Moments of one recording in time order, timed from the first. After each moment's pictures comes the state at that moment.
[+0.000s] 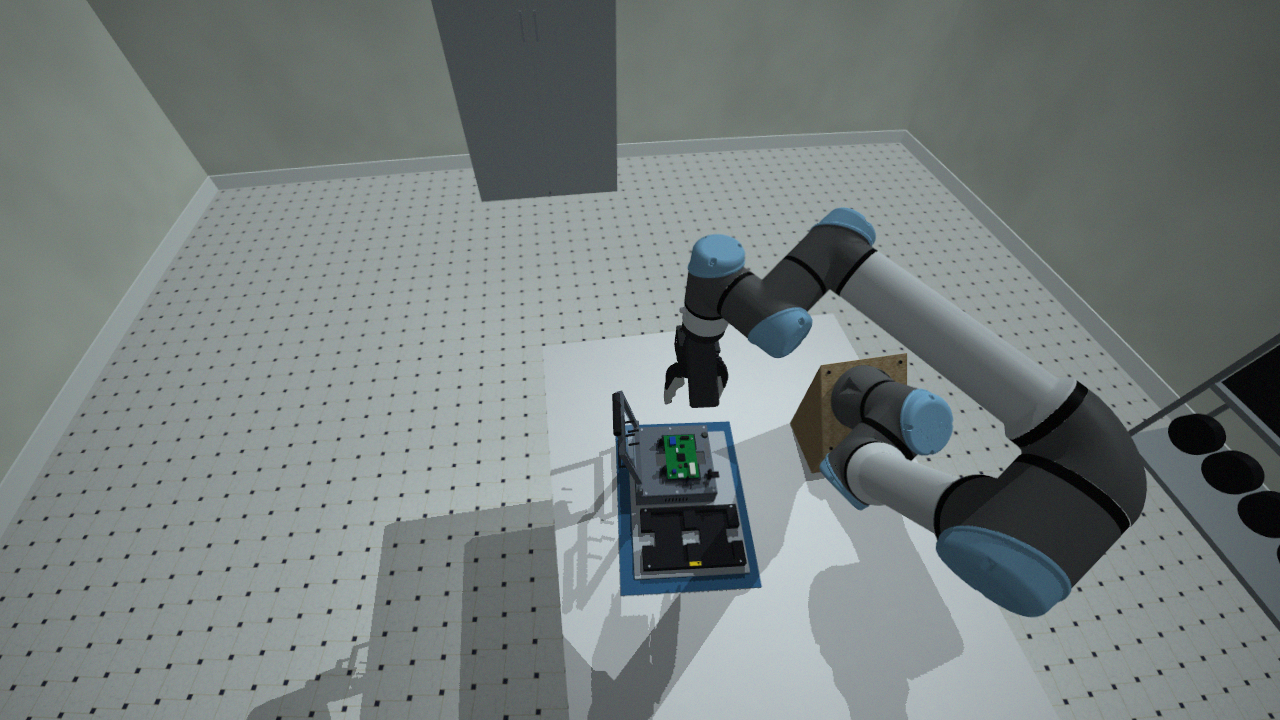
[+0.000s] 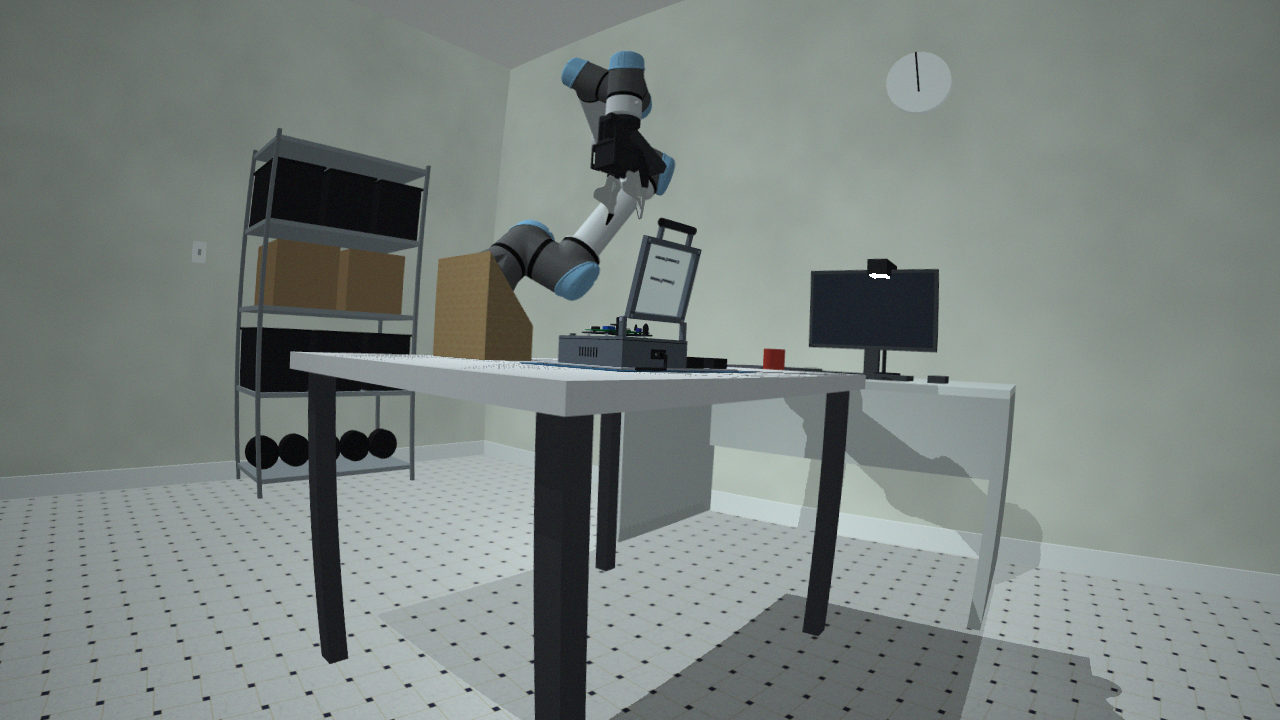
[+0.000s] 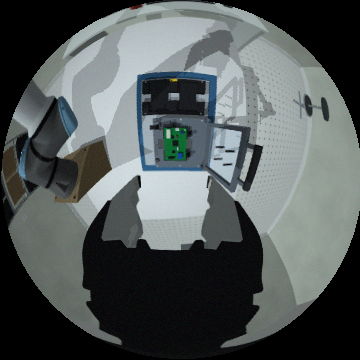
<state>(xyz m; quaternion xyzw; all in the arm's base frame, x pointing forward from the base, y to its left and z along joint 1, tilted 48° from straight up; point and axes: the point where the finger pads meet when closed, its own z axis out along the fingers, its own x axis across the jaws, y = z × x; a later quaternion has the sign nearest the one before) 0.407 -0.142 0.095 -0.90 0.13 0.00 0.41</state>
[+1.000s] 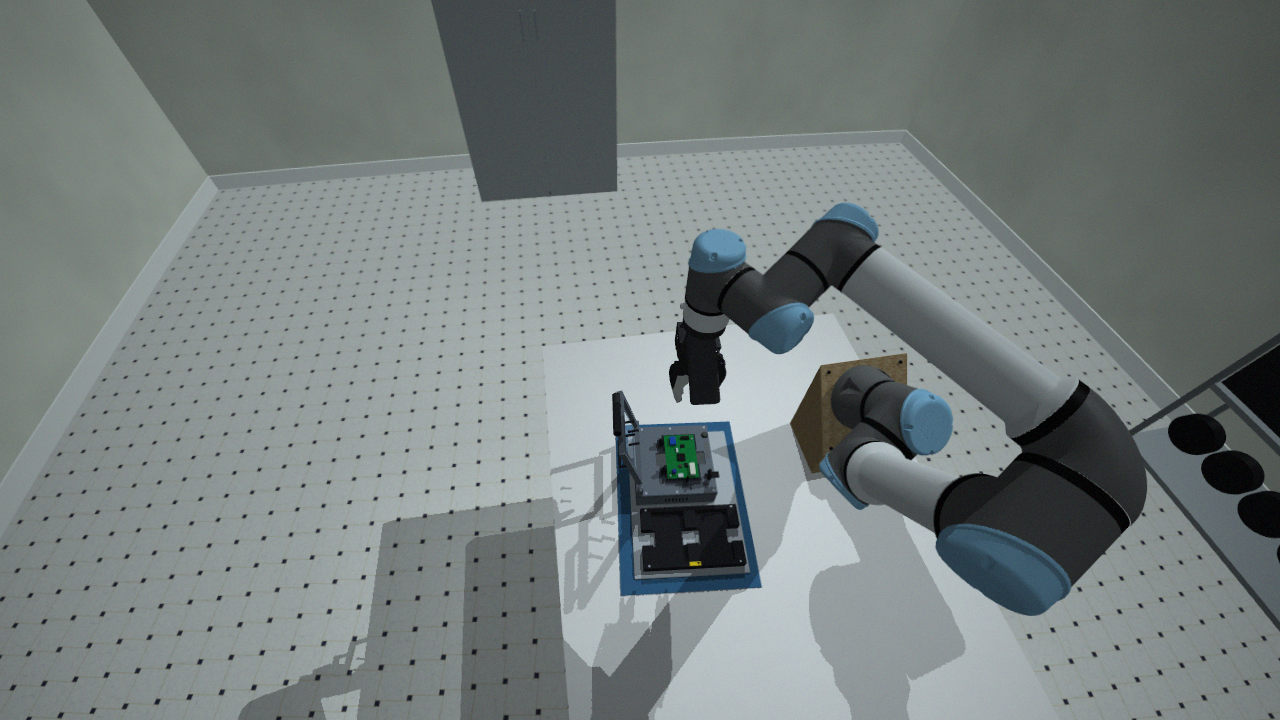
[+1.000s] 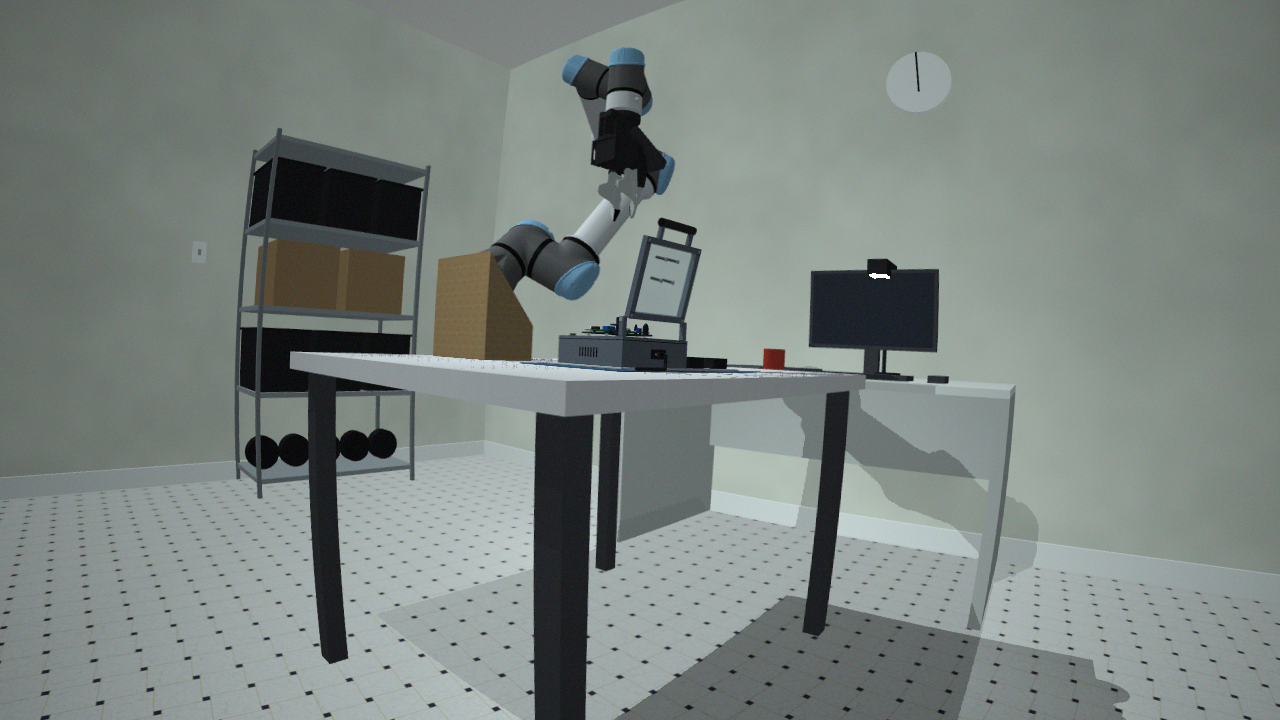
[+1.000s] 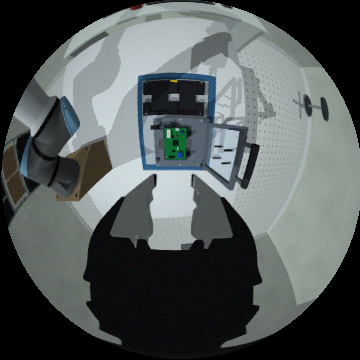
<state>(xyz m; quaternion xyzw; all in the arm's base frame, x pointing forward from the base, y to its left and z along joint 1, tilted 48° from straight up) 0.406 -0.149 0.101 -0.90 0.13 0.00 0.41</state>
